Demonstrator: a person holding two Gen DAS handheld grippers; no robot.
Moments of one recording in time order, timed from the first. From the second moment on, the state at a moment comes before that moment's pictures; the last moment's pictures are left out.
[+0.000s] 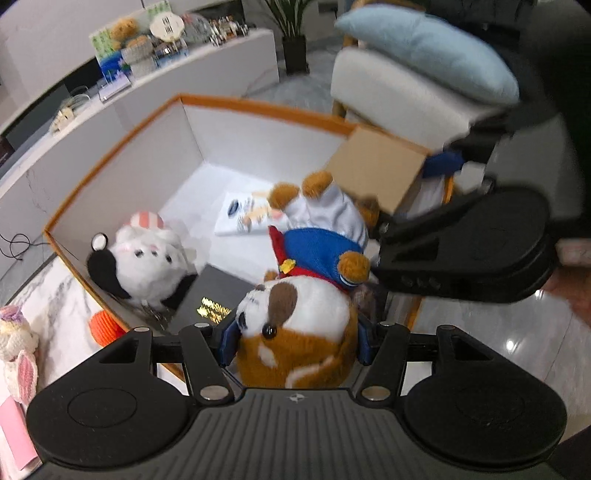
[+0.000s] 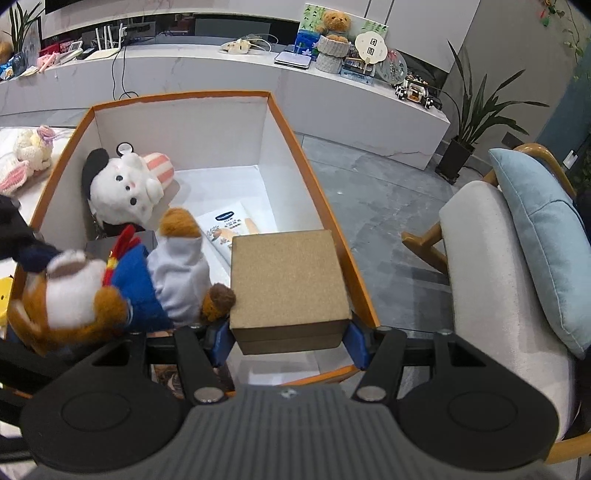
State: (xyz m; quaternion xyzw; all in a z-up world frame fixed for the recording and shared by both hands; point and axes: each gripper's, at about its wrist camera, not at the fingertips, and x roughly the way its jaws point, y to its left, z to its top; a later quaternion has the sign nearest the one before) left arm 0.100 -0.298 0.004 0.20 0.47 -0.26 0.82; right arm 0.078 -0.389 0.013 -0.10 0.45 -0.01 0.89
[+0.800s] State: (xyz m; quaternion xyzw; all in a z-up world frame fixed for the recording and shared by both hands) left arm 0.109 -0.288 0.006 0.18 0.50 -0.27 0.80; right arm 0.078 -0.380 0.011 -0.11 0.44 -0.01 0.89
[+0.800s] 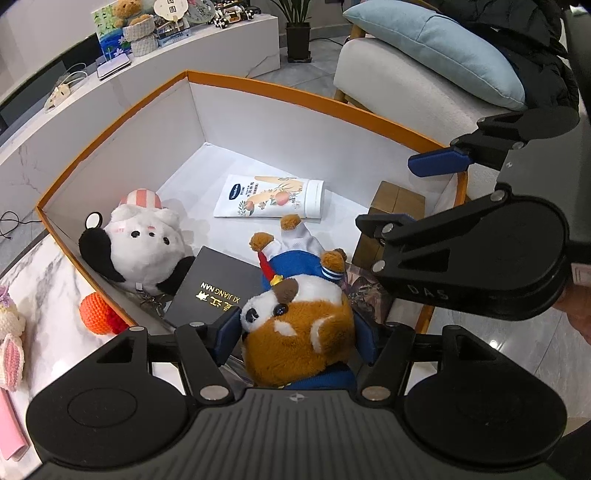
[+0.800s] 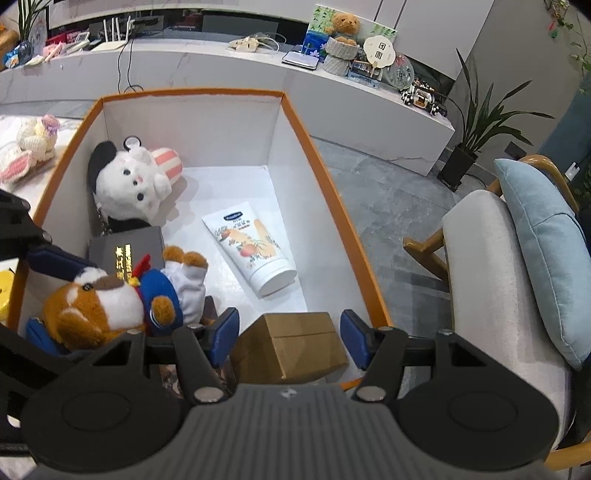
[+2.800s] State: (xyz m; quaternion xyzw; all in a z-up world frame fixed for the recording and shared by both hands) left arm 0.080 -0.025 0.032 0.05 0.45 -0.17 0.87; right arm 0.101 -0.222 0.074 -0.09 0.34 0.06 0.93
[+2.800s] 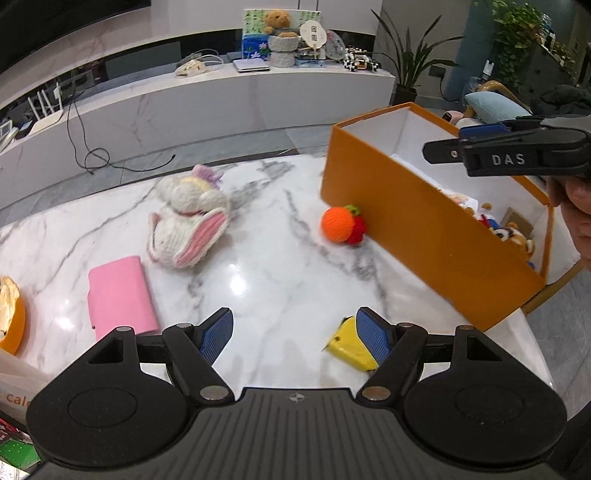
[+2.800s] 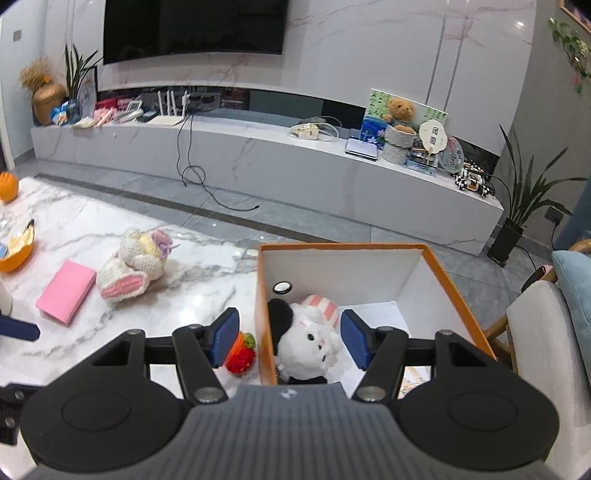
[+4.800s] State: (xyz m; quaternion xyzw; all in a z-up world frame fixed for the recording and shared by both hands) left arm 0.148 0.077 -0.061 0.05 0.41 0.05 0.91; right arm 0.076 -0.117 -0.047 -0.18 0.50 0.18 0.83
